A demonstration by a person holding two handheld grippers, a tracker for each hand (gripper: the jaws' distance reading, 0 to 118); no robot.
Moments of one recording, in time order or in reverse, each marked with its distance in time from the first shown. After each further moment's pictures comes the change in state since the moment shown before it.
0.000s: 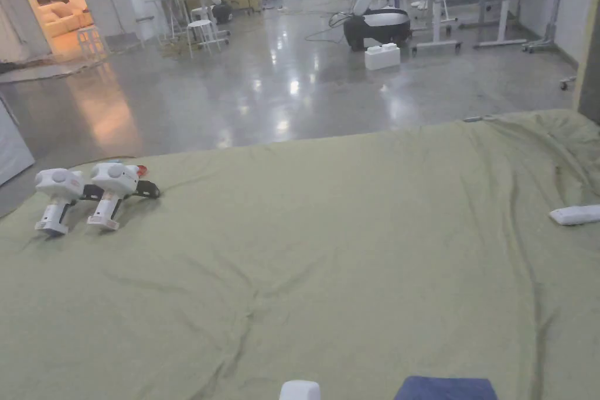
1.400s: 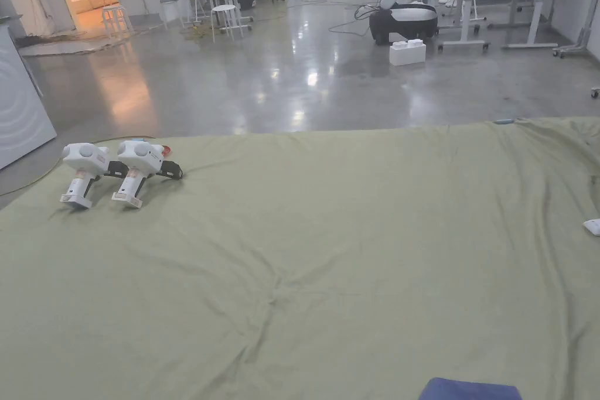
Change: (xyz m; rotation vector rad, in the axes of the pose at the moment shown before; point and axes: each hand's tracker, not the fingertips) left arm -0.171 -0.061 0.048 0.145 -0.103 0.758; right arm -0.021 -0.010 -0.008 -0.100 0.040 0.046
